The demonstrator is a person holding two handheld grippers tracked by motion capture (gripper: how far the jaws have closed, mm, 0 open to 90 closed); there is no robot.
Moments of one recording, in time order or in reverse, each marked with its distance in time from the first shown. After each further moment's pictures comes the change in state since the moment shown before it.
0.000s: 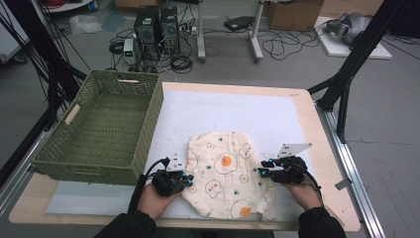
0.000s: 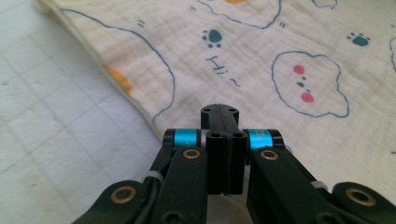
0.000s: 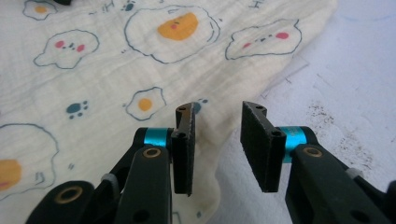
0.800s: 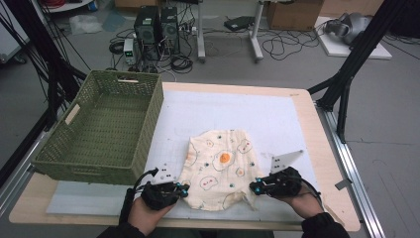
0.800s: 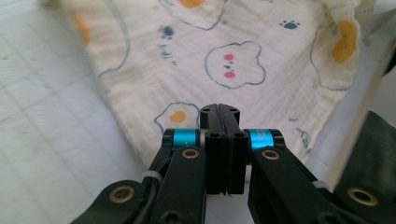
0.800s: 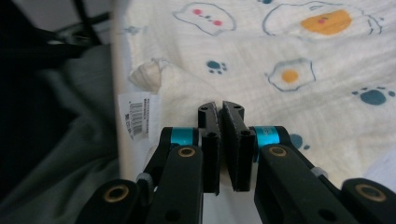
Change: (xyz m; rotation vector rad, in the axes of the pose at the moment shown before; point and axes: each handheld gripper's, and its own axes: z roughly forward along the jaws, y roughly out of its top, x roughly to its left) left arm -0.025 -0.019 -0.032 -0.062 -0.078 -0.026; right arm 0.046 0.009 -0.012 0.047 0.302 -0.109
